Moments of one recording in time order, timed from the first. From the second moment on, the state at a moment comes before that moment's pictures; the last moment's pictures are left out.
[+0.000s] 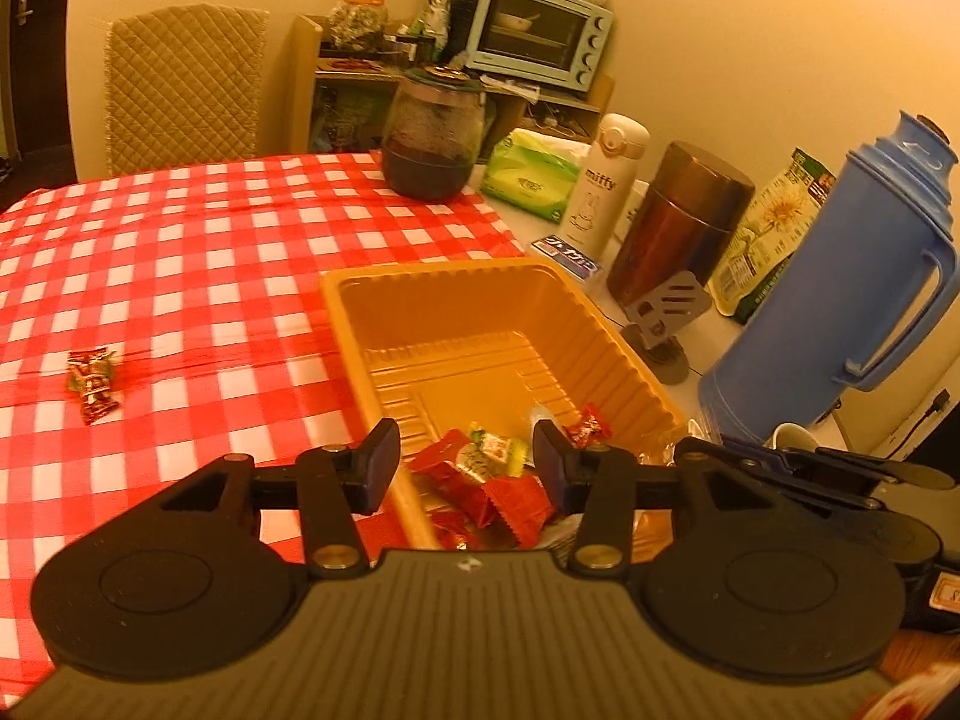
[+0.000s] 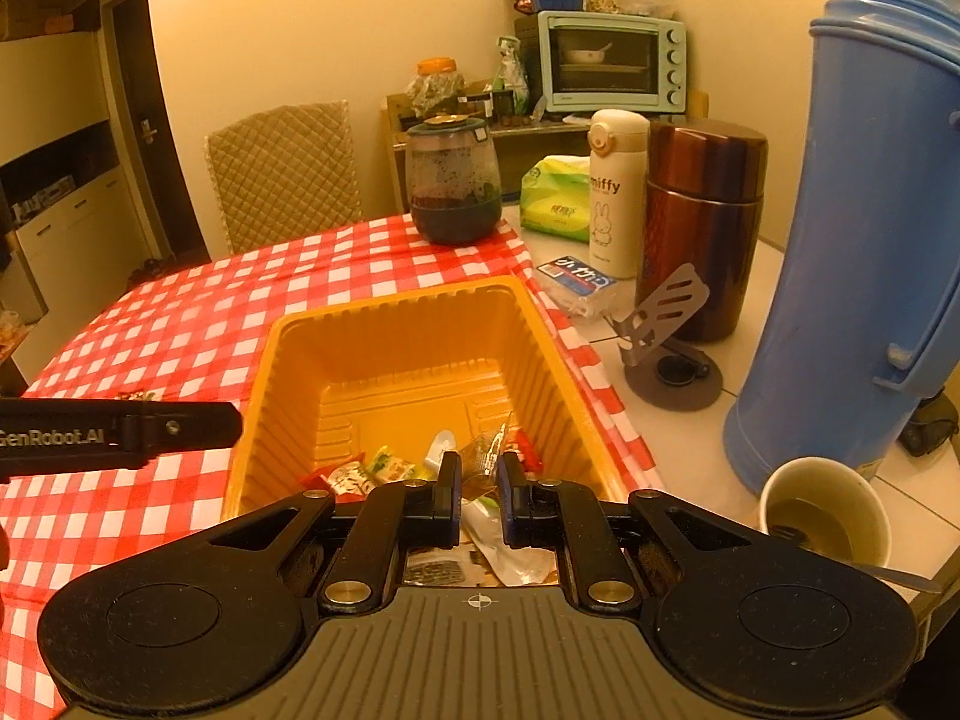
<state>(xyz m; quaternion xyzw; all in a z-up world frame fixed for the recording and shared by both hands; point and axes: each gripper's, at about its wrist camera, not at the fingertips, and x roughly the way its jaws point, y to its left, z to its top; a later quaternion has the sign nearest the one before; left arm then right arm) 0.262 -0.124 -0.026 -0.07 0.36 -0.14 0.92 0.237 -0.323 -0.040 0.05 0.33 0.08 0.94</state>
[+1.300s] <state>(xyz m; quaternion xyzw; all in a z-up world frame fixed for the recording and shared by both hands) 0.150 -0.063 0.009 -0.07 0.33 -0.08 0.94 0.156 -0.291 0.006 0.08 0.32 0.10 0.94</state>
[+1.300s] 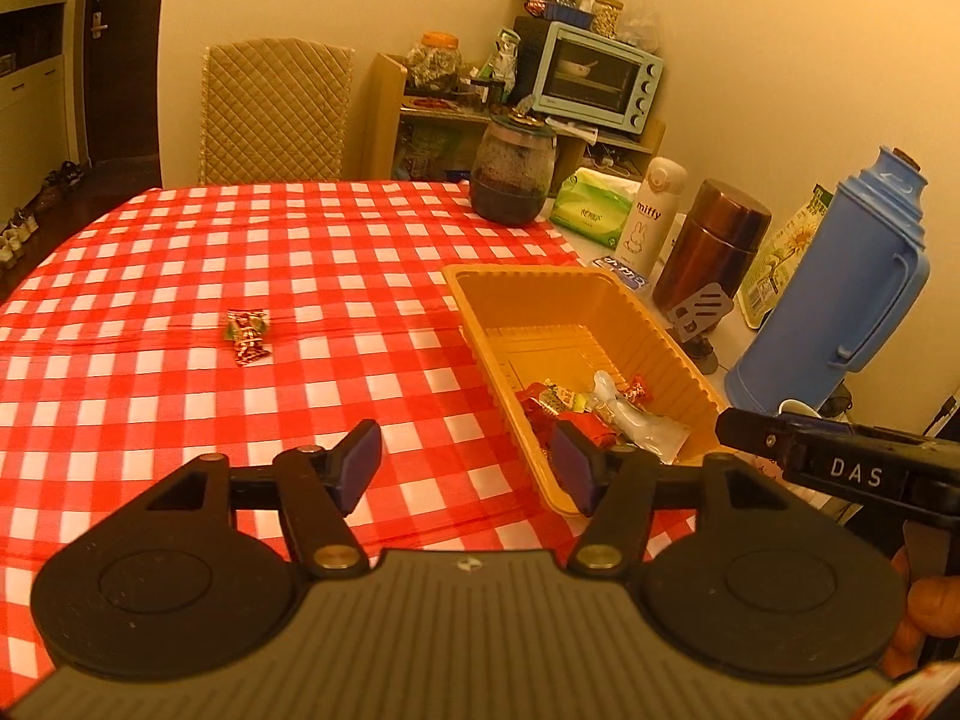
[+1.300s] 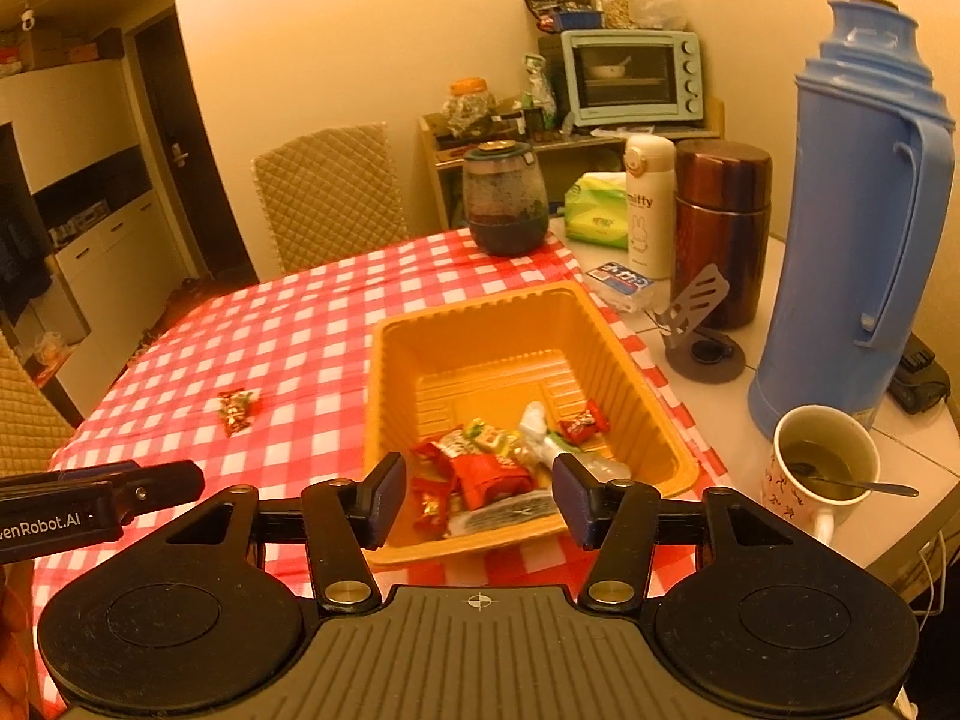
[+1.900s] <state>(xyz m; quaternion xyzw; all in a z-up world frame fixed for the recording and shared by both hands) 0.116 -0.007 0.014 -0.08 0.32 -0.02 0.94 0.139 -0.240 0.018 0.05 0.31 0.14 0.94</state>
